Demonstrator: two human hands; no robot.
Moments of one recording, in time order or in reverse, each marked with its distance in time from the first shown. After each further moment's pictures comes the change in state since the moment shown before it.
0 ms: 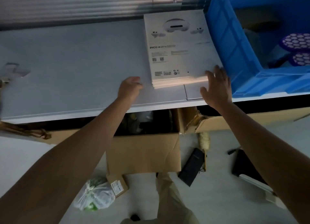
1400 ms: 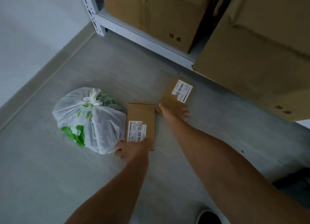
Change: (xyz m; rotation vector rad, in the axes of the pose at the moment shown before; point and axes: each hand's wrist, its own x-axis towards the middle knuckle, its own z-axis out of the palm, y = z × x) left_hand -0.057 -0.914 0.016 -0.118 0.803 -1.008; right_hand -0.372 -0.303 0.802 0.271 -0.672 0.450
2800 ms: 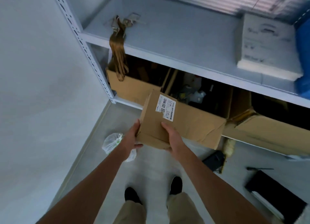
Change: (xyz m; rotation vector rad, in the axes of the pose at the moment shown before) left_hand -0.439 0.243 -0.562 -0.180 -0.914 0.381; right_hand -0.533 -0.080 -0.525 0.942 -0.552 -0.103
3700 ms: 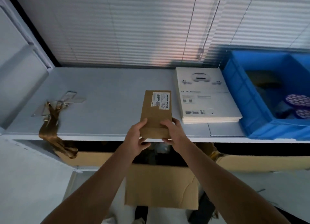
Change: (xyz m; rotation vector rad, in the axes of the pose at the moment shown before) left_hand 0.138 0.266 0.278 -0.127 -0.186 -0.031; right_hand 0.096 -0.331 -0.140 0.093 0.257 -0.202
